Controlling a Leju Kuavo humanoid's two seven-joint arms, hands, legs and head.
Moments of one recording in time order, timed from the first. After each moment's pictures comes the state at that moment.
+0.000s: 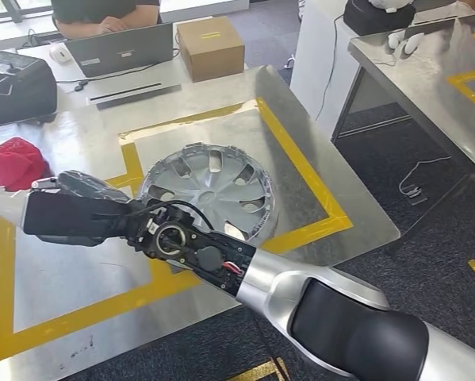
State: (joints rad) left arm -0.30 0.05 1.43 -0.16 -1.40 -0.12 -0.22; right arm -0.94 0.34 1.04 -0.83 0.00 -0.01 -0.25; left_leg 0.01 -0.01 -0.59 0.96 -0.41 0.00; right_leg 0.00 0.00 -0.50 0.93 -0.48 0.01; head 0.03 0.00
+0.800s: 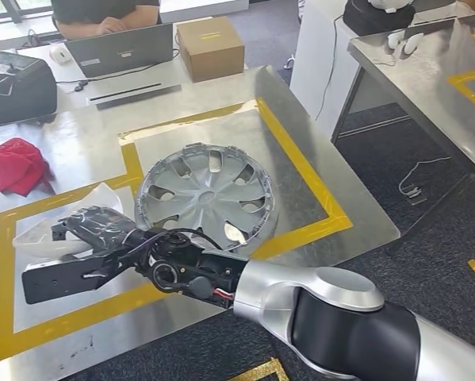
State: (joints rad) left arm -0.32 0.02 1.43 -0.16 -1.43 -0.11 -0.22; right arm -0.96 0.34 1.32 -0.70 0.18 -0.19 -0.17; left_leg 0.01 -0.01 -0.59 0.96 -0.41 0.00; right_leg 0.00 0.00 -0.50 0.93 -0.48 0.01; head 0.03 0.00
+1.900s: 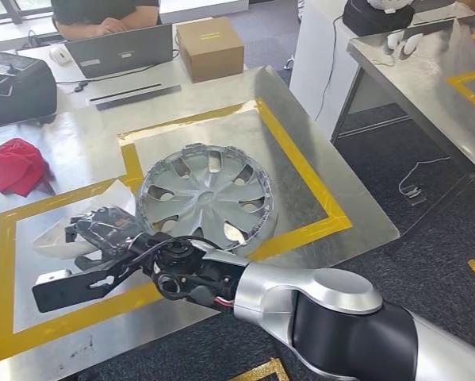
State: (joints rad) left arm -0.35 -0.02 1.41 -0.16 -1.47 -0.13 -0.21; right arm -0.96 0.34 1.38 -0.65 0.30 -0.28 -0.11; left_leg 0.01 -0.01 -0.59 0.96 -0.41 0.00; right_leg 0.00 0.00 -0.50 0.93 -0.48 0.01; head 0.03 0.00
